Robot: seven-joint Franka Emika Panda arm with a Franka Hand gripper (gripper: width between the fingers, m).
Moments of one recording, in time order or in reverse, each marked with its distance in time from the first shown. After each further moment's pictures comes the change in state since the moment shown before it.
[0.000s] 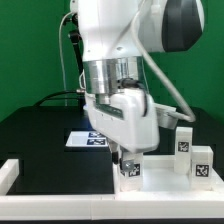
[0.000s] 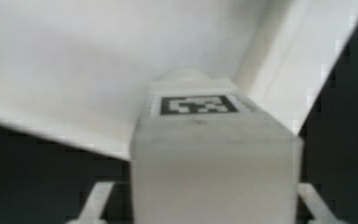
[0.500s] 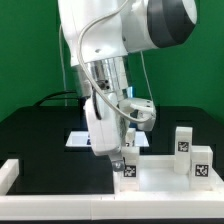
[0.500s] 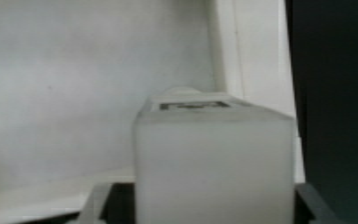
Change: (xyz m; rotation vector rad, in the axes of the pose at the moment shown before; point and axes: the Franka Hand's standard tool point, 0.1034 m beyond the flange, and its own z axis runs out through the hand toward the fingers) arm 0.001 0.005 0.001 0.020 -0.068 0.422
